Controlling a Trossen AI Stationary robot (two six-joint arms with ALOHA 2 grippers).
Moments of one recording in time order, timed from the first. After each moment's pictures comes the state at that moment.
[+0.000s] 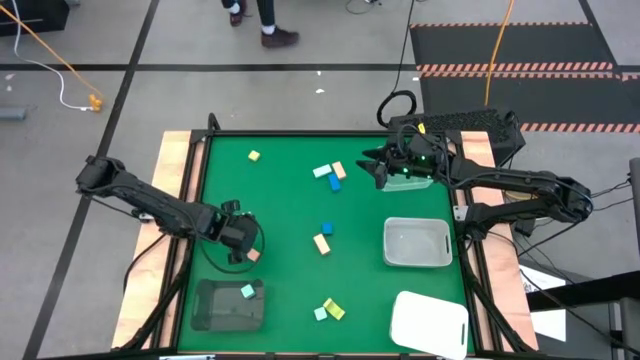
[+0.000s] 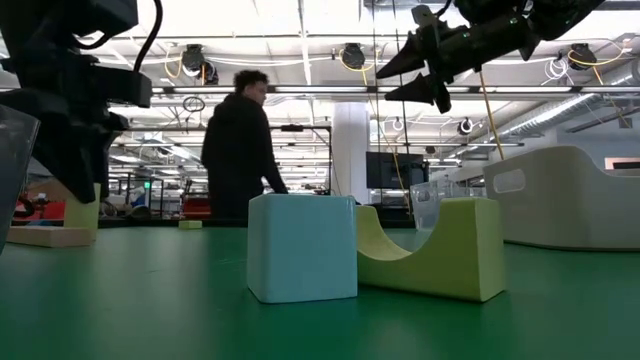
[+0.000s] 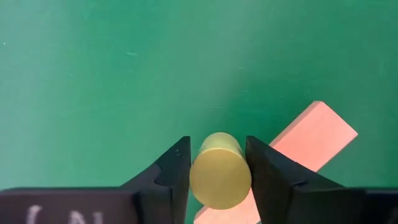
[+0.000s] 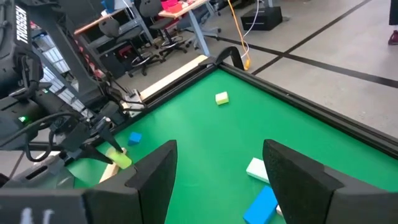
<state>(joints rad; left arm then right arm) -0.33 1.22 0.65 -0.80 -0.26 -0.48 -0.40 1.10 0.68 0.15 -0.07 0.41</state>
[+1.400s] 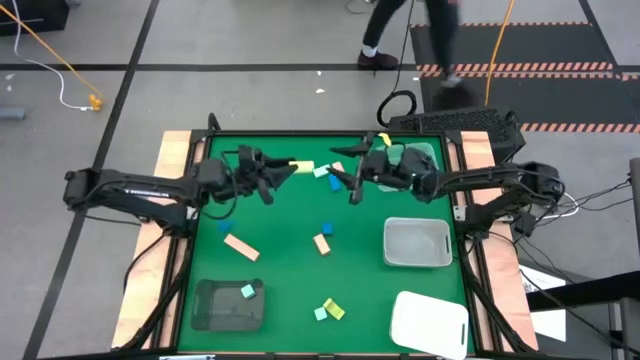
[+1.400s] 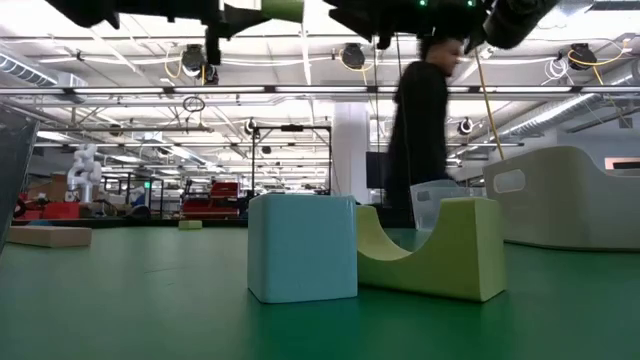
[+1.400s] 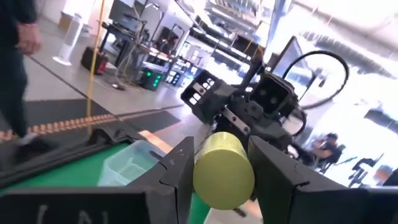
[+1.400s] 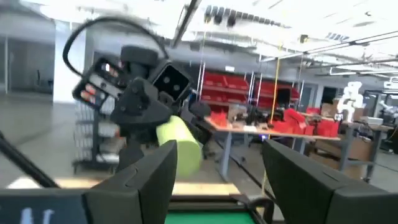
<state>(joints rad) 0.09 1.10 0.65 0.63 -0.22 -0.48 -0.18 1.41 0.79 0.85 -0.02 -0.14</state>
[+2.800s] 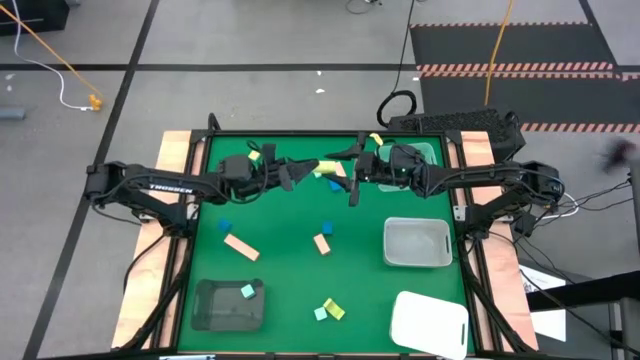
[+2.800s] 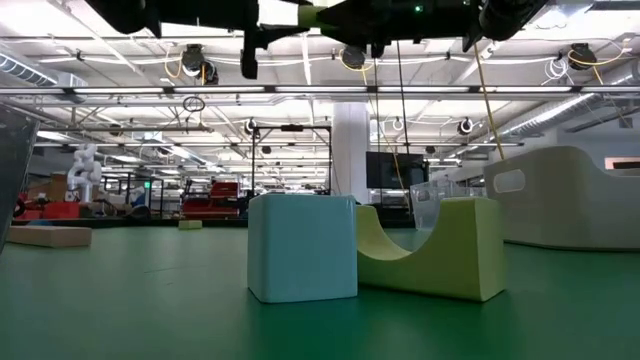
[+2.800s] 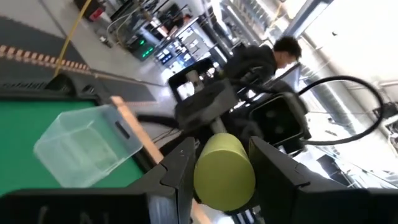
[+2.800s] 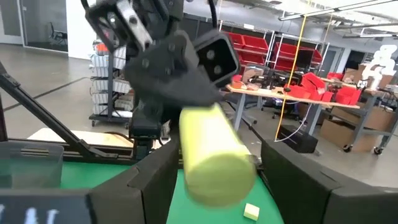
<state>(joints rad) 0.12 1.32 0.78 0.67 -0.17 -0.87 -0.20 1.41 0.85 0.61 -0.08 -0.14</state>
